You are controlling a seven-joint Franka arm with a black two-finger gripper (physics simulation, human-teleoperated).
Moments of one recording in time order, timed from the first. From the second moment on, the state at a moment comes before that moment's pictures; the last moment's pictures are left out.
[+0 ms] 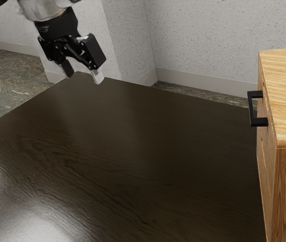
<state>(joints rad) 0.25 0.01 -0.22 -1.13 0.02 1.32 -0.04</state>
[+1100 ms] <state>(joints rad) -0.02 0.22 0.01 -1.14 -0.39 1.67 -0.30</state>
